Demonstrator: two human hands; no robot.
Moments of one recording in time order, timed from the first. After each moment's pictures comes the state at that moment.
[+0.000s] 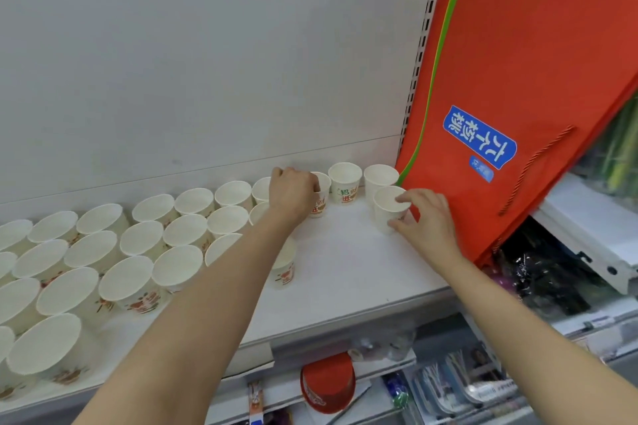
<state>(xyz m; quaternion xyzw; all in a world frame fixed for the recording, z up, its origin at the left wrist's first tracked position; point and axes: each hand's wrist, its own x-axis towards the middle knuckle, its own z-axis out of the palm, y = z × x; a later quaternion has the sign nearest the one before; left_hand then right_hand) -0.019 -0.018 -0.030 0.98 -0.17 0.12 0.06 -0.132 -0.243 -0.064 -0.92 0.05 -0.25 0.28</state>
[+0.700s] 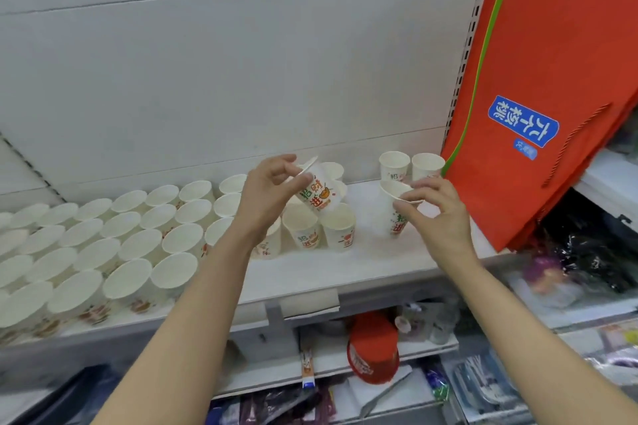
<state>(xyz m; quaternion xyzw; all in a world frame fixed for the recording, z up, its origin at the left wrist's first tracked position) -0.160 0.128 0.040 0.78 -0.10 0.06 0.61 -0.215 -0.131 -0.013 -0.79 -0.01 -0.28 0.54</state>
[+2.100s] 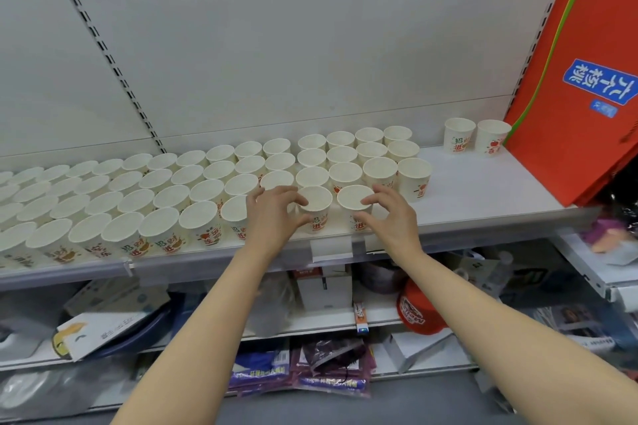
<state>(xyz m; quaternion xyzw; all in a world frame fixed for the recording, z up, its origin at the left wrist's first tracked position) -0.241 0.292 -0.042 0.95 -0.09 0.20 0.24 -0.250 0.066 -0.076 -0.84 -0.03 -0.19 0.50</state>
